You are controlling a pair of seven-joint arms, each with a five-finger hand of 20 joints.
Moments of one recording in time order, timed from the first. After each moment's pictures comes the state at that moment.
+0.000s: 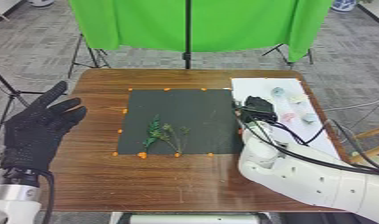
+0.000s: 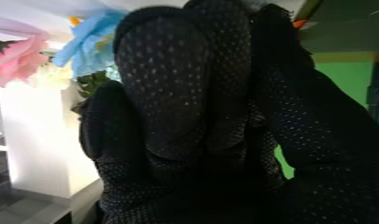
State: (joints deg) left arm 141.6 -49.2 -107.3 -138.5 28.7 17.3 20.3; right arm -44.2 -48.1 8.2 -94.6 -118.5 15.2 70.1
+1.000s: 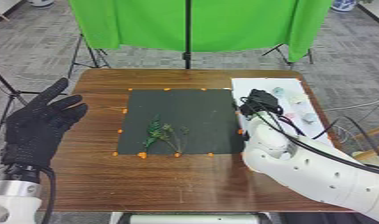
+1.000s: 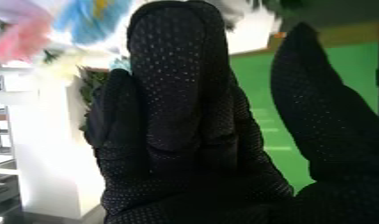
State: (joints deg) left arm 139.7 -49.2 -107.1 -138.3 28.8 17.2 18.8; right arm -47.9 -46.3 18.5 -99.9 -113.9 8.6 68.4
